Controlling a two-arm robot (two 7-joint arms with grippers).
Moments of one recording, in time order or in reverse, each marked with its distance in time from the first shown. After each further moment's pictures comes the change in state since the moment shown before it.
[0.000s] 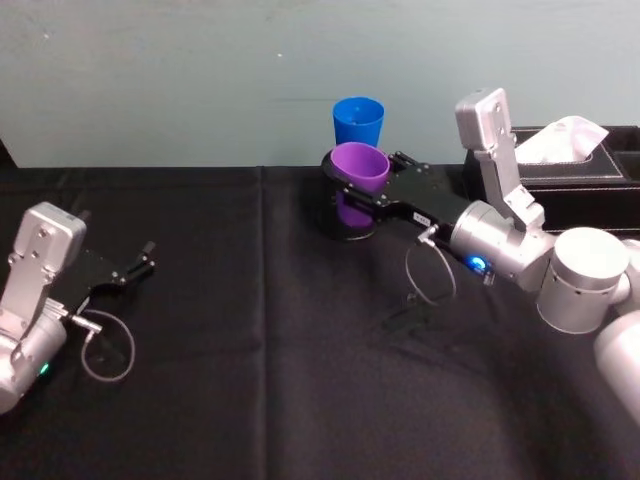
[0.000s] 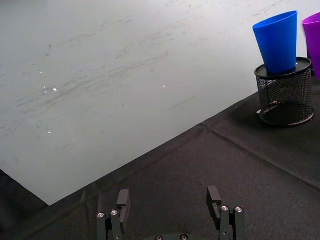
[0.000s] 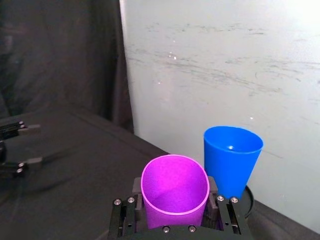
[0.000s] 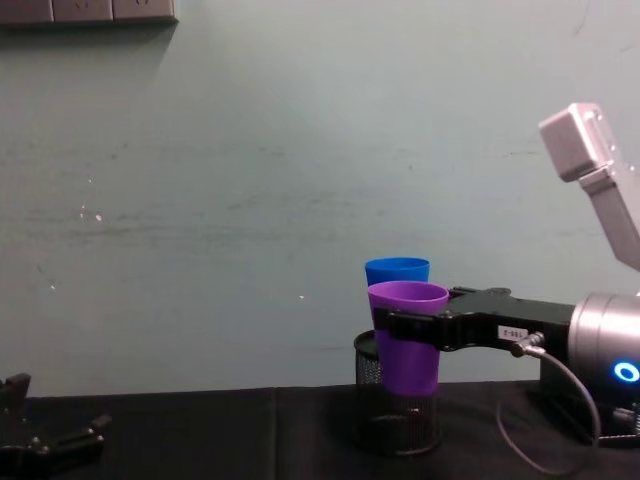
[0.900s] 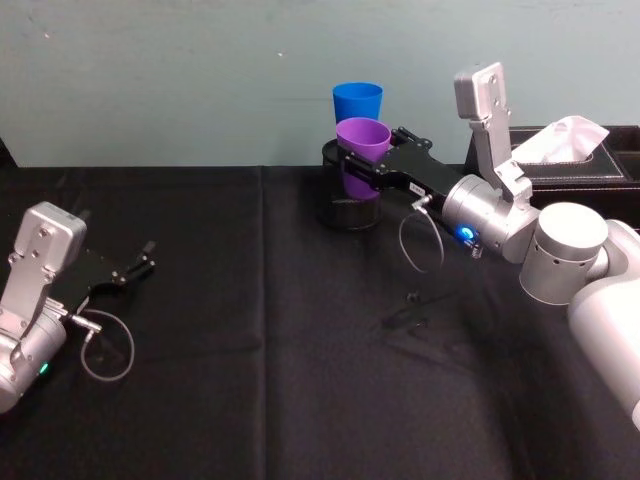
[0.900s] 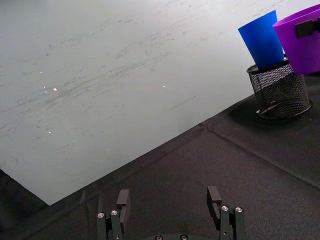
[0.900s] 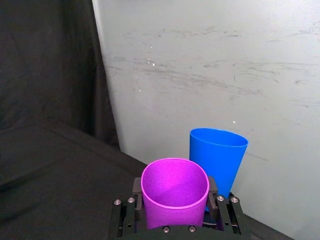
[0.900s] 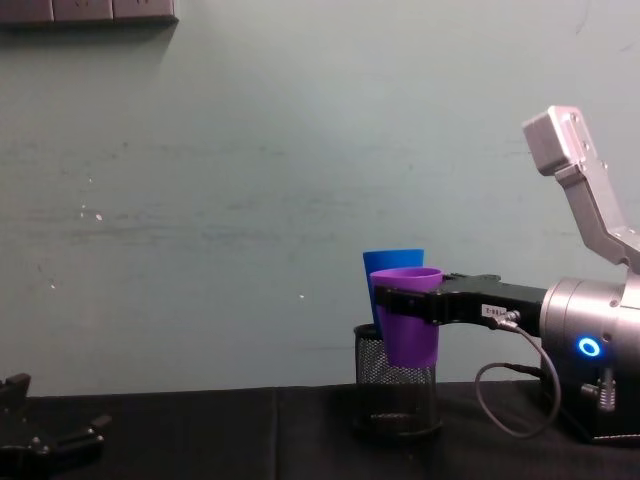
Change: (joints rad) left arm 0.000 0.000 0.000 0.000 0.000 0.000 0.000; right arm 0.128 -0.108 0.054 0.246 -0.027 -0.061 0.015
